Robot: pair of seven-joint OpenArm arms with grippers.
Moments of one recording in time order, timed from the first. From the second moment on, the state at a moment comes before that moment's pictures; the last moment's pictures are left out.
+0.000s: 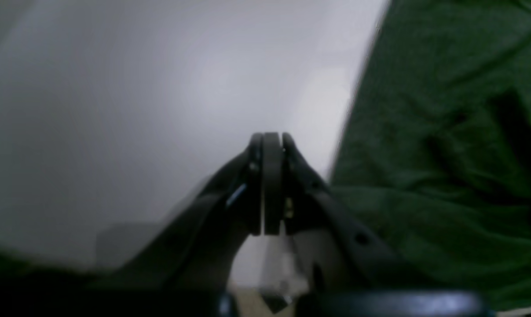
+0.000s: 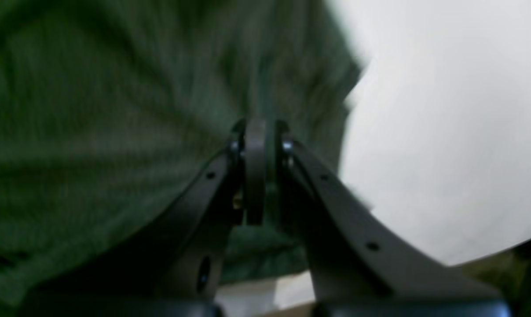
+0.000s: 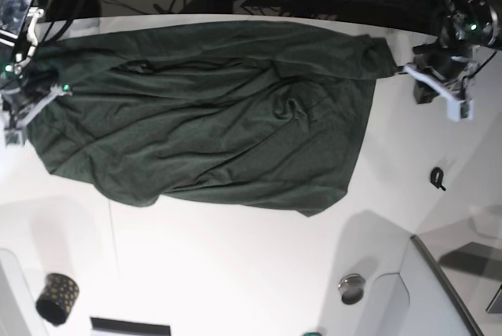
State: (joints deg) left arm 19.1 -8.5 -33.0 96.0 -17.3 -26.7 40.4; right arm -8.3 5.3 30.9 87.4 -8.7 21.7 -42.2
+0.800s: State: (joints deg) left arm 8.6 -12.8 -21.5 65.2 -19.6 -28.0 25.5; right arm 27.0 17.4 30.3 35.0 -8.6 21.7 -30.6
